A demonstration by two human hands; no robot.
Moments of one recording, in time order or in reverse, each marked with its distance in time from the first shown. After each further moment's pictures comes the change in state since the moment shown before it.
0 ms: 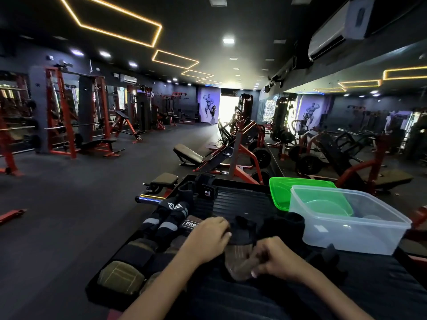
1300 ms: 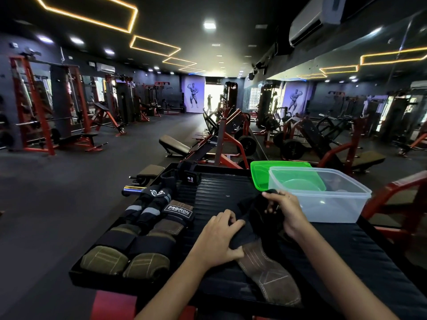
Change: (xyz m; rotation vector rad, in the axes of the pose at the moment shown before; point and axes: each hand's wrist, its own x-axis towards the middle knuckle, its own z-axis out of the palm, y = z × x) left_hand -0.016 0.064 0.042 -0.038 0.146 0.231; right_hand -0.022 0.005 -0.051 1.223 0.616 0.375
